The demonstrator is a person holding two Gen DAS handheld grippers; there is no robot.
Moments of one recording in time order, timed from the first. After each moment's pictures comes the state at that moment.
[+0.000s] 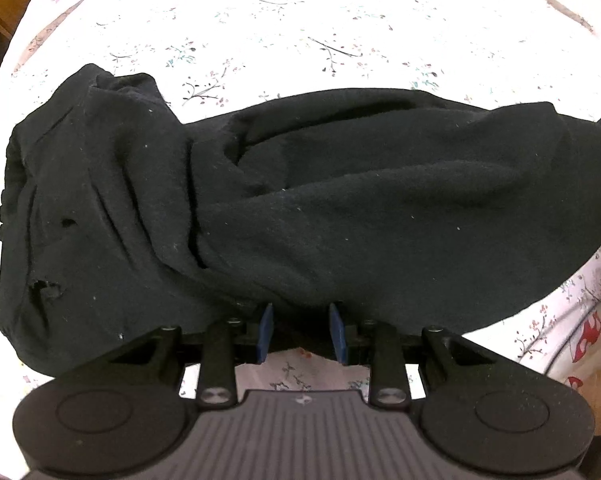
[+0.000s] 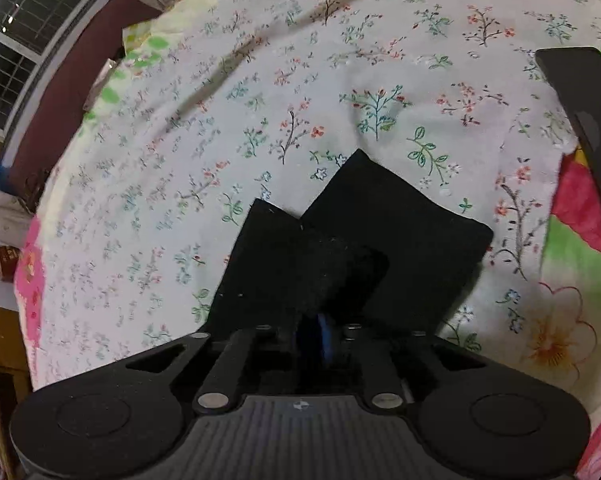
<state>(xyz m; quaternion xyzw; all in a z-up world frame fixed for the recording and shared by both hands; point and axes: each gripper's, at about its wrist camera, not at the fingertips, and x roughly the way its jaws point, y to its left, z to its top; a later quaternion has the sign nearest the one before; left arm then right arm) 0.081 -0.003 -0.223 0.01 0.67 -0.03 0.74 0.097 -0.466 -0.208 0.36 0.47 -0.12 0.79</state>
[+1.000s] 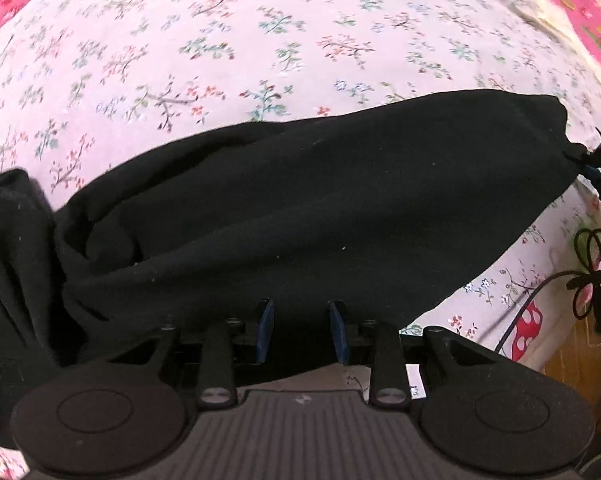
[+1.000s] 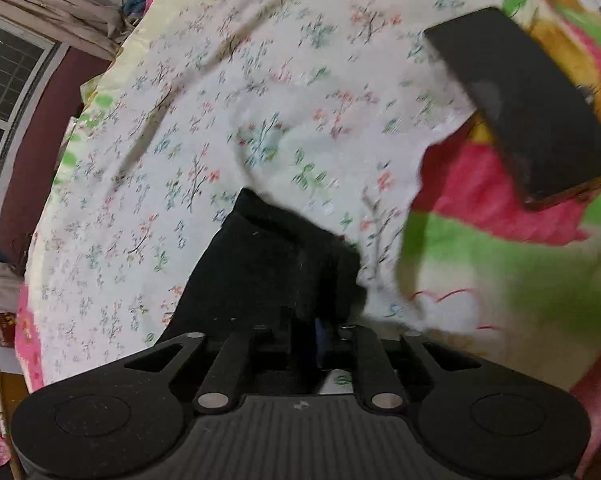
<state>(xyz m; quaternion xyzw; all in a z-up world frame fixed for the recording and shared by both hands) 0.097 -0.070 -0.219 0.03 0.65 -0.15 0.75 0.046 -0.521 -0.214 0.42 0.43 -0.18 0.78</state>
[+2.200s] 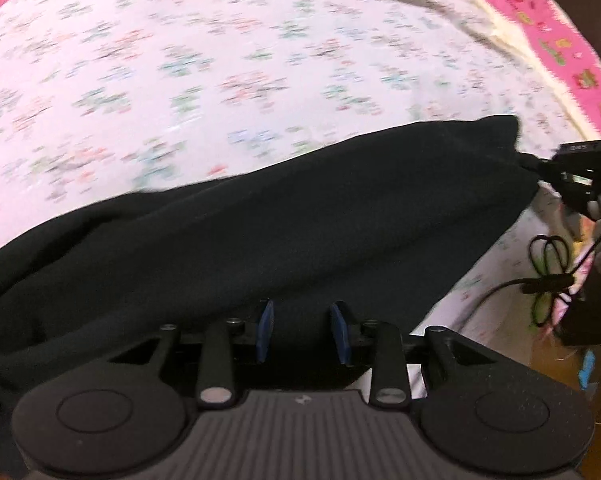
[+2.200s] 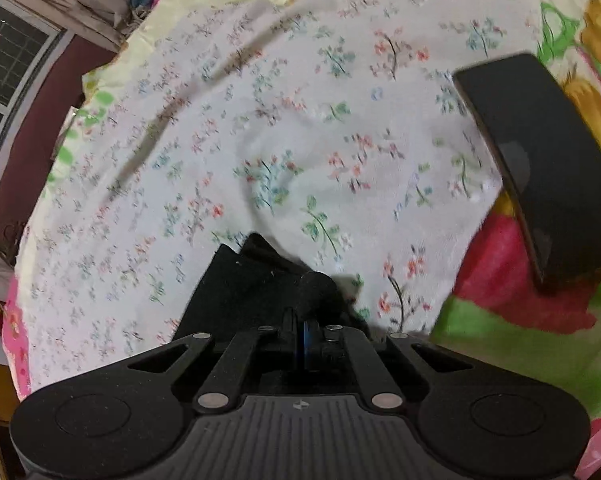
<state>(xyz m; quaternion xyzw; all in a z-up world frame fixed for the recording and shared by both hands) 0.137 -0.126 -0.229 -0.01 0.61 -0.23 0.76 0.083 -0.544 -0.207 0.39 0.44 -0.18 0.79</state>
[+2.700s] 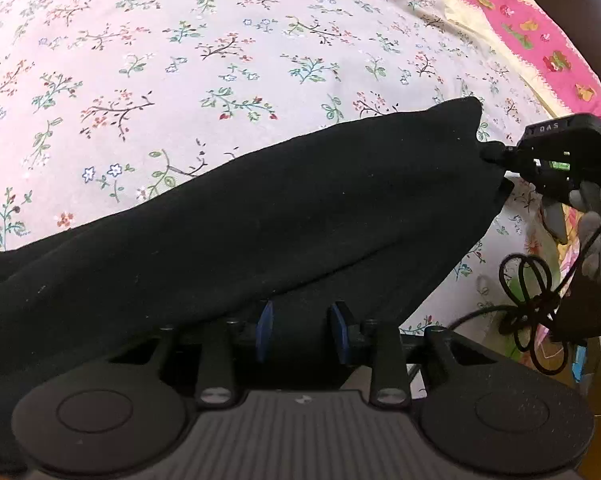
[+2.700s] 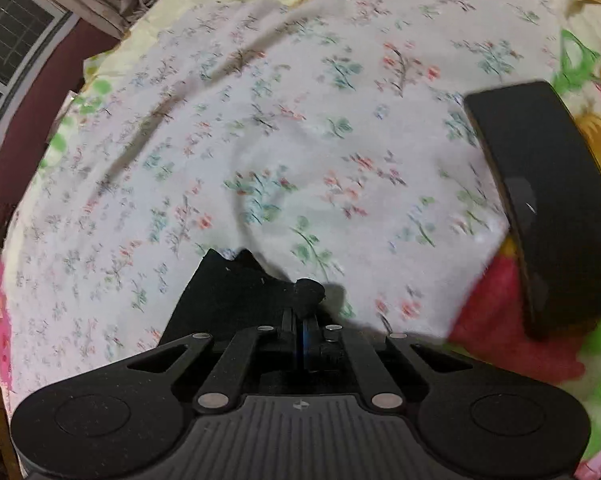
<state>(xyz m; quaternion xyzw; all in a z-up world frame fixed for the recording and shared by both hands) 0.144 -0.200 -0.255 0.00 0.59 -0.27 0.76 0.097 -0.553 -0.212 0.35 0.46 -0.18 0.80</state>
